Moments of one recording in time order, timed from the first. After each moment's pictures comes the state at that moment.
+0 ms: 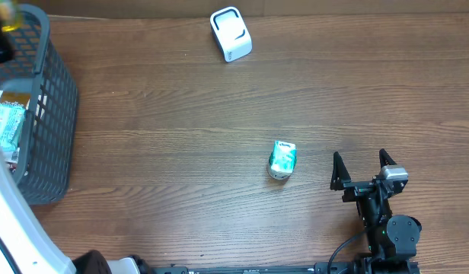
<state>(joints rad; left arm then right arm) 0.43 1.52 2.06 -0.93 0.22 -0.02 -0.01 0.01 0.02 -0.03 -0.09 0.09</state>
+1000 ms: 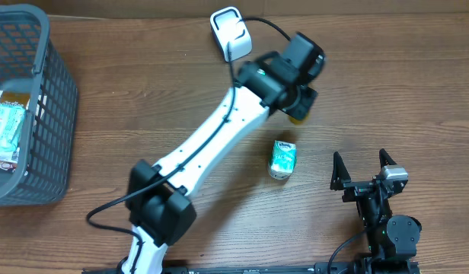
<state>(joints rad) -0.74 2.08 2.06 -1.00 0.07 -0.17 -0.01 0.01 0.02 -0.03 -0.09 0.09</state>
